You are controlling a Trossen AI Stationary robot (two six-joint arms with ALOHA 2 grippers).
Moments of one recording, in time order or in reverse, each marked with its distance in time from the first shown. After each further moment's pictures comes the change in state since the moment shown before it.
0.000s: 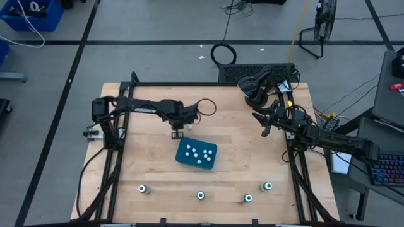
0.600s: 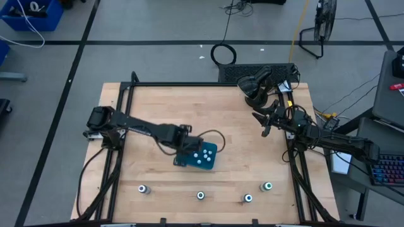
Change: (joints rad) left arm -0.376 -0.003 0.156 -0.026 0.055 -0.146; right arm 0.000 0.000 0.000 0.000 0.000 0.000
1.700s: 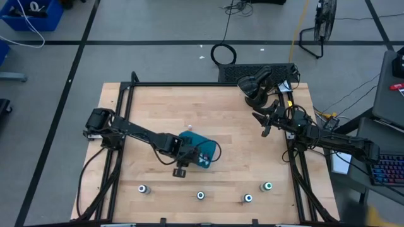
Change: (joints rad) left arm -0.059 -0.001 -0.192 0.300 0.132 -0.059; right arm 0.000 0.000 0.000 0.000 0.000 0.000
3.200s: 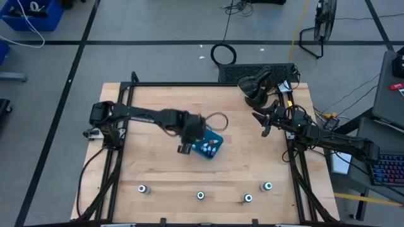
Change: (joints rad) left arm 0.264 -0.002 0.189 -0.185 0.006 0.302; right arm 0.000 0.000 0.000 0.000 0.000 0.000
